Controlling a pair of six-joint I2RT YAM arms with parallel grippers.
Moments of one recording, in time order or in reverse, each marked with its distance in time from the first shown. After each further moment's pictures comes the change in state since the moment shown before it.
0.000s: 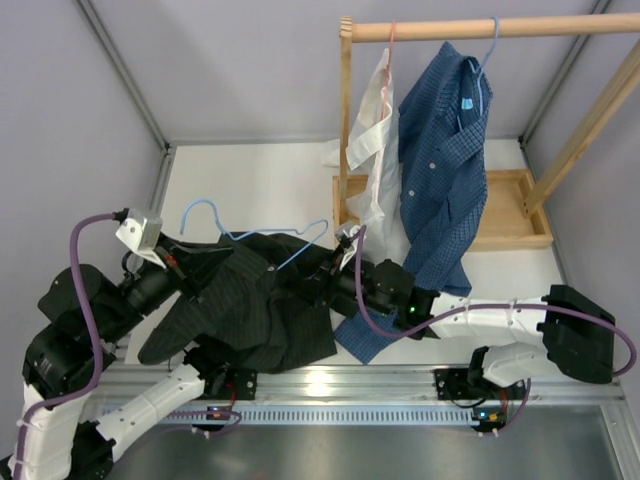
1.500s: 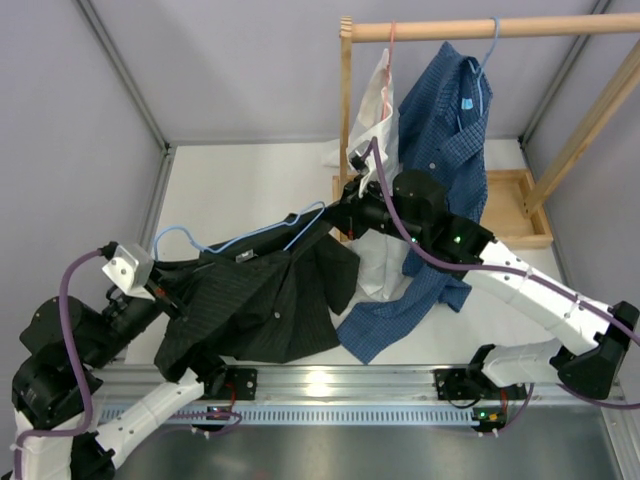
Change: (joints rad) left arm 0.000 -0.137 -0.042 -0.045 -0.022 0.234; right arm -0.286 -0.056 0.613 -0.905 -0.162 -0.222
